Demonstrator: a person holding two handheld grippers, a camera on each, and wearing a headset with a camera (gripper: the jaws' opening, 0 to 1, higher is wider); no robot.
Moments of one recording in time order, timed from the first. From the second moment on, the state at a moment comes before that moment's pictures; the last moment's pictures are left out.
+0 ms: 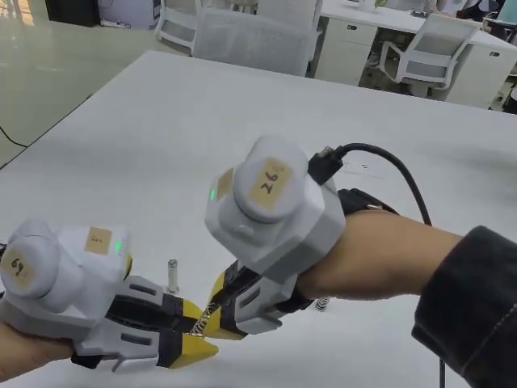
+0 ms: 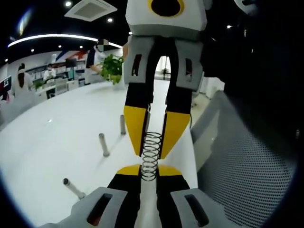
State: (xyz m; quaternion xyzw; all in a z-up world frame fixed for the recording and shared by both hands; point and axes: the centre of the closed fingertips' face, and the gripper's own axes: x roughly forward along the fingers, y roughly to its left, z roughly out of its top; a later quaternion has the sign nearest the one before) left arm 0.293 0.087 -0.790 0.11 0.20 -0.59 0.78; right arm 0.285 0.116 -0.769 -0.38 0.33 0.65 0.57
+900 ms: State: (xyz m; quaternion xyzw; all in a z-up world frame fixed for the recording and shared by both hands) left arm 0.297 0.136 -0.786 0.07 0.22 -0.53 0.82; right arm 0.297 0.100 -0.774 -0.39 0.34 0.63 0.58
